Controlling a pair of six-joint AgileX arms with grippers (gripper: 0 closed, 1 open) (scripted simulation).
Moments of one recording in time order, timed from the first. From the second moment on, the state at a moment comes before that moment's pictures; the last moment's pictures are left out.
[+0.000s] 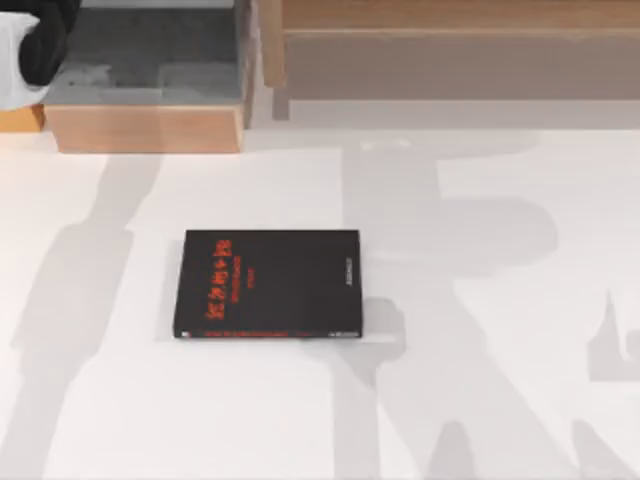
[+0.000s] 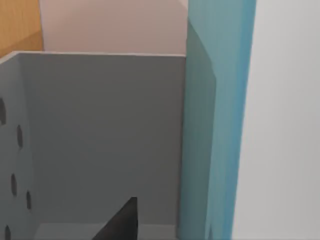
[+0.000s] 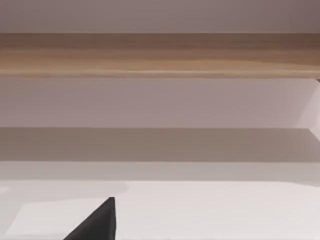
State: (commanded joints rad) left arm -0.16 2.00 1.38 0.61 -0.12 -0.01; right arm 0.00 0.00 0.00 0.00 0.00 0.00
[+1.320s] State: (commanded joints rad) left arm -0.16 1.96 1.36 0.59 -0.12 -0.01; right arm 0.00 0.00 0.00 0.00 0.00 0.00
